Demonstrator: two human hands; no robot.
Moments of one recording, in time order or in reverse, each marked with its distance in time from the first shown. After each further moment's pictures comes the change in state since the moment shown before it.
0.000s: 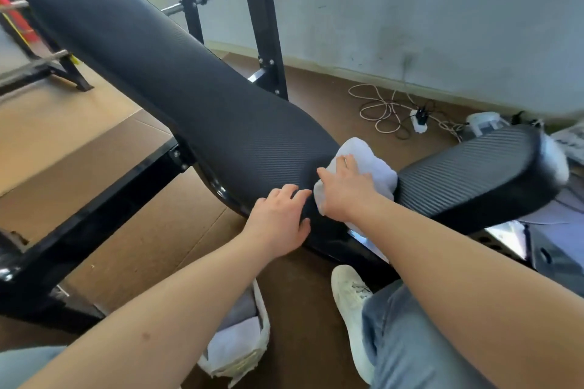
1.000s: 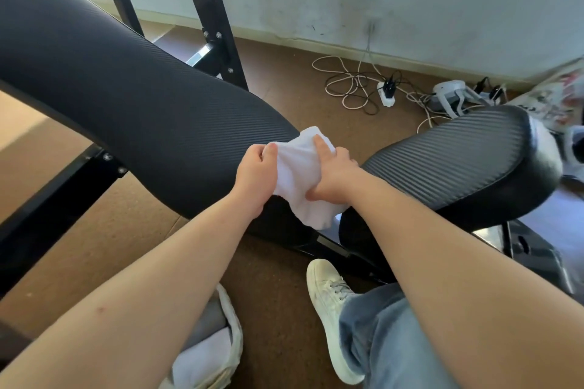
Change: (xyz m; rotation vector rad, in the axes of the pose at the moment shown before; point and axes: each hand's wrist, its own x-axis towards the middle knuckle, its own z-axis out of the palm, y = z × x) left_hand 0.129 0.031 0.015 -1.147 0.083 -0.540; right_hand 0.046 0.081 0.015 0.482 -0.188 0.213
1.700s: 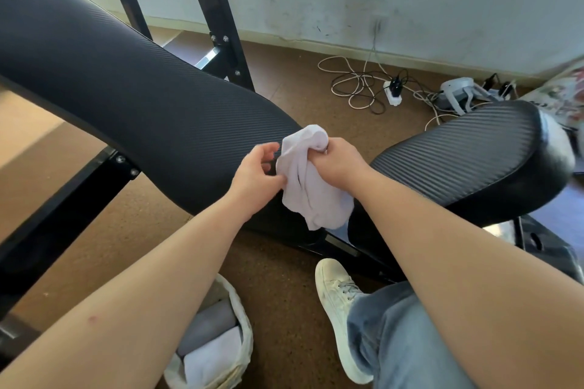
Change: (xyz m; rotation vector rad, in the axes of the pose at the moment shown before) left_hand -0.015 -0.002 -0.032 0.214 -0.119 0.166; right_hand 0.001 -0.017 -0.005 0.453 0.180 -0.137
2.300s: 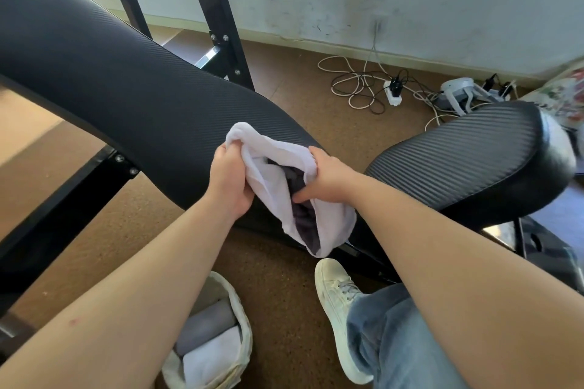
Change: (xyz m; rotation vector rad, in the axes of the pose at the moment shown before) left_hand 0.014 -0.007 -0.016 -0.865 0.148 -0.178; right_hand -0.002 0.009 0.014 -0.111 -0.270 0.070
